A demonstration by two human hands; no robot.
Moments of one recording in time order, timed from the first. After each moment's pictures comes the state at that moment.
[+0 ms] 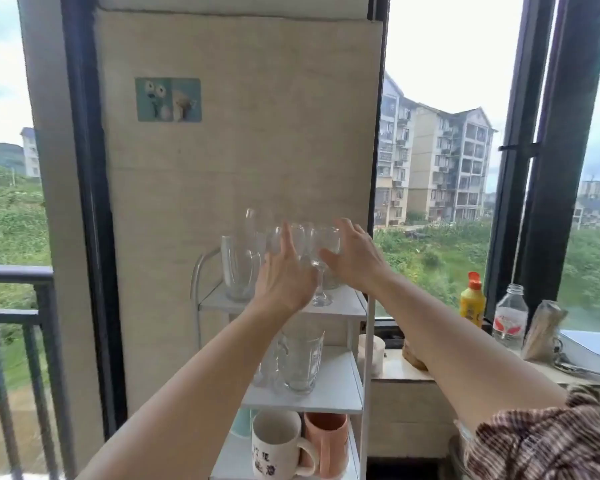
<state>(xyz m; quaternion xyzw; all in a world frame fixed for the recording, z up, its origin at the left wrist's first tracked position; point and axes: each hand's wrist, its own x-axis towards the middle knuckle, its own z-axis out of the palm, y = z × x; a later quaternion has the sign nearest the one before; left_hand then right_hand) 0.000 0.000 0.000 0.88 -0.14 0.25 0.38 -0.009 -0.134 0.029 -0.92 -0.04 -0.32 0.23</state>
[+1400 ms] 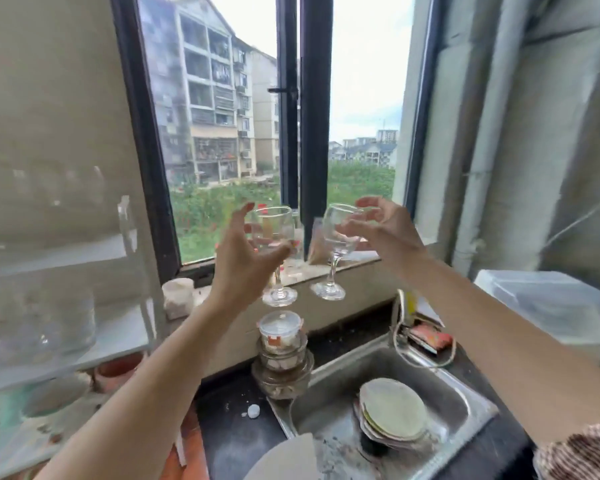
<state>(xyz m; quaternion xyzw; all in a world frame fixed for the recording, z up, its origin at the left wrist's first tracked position) -0.190 -0.203 -0.045 0.69 -0.40 0.12 0.59 -0.317 -0.374 -0.016 -0.74 0.15 -0.39 0.53</state>
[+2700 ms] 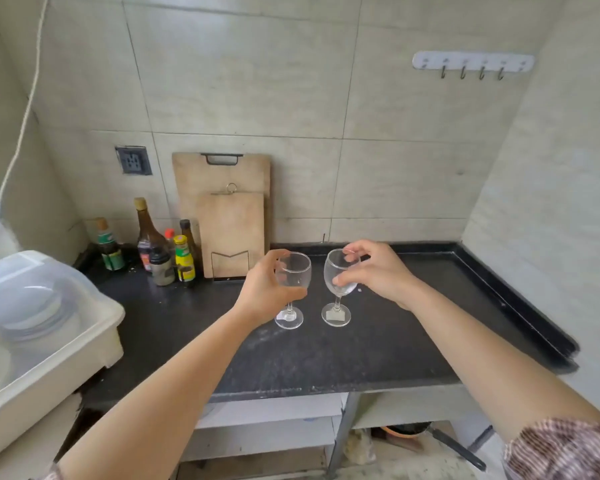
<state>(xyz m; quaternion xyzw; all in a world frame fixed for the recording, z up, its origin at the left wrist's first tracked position) -0.901 -0.951 -0.222 0.45 -0.73 -0.38 0.36 -1.107 -0.897 -0.183 -0.54 0.67 -0.40 0.30</state>
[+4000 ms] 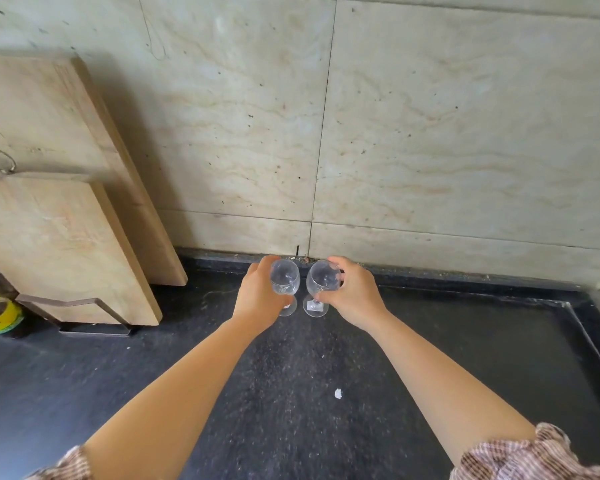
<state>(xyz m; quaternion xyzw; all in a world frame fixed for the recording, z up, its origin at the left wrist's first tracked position) -1.204 -1.363 -0.438 0.63 -0.65 -0.35 0.24 -1.378 -1.338 -0.425 -0.57 0.70 -0.28 0.34</state>
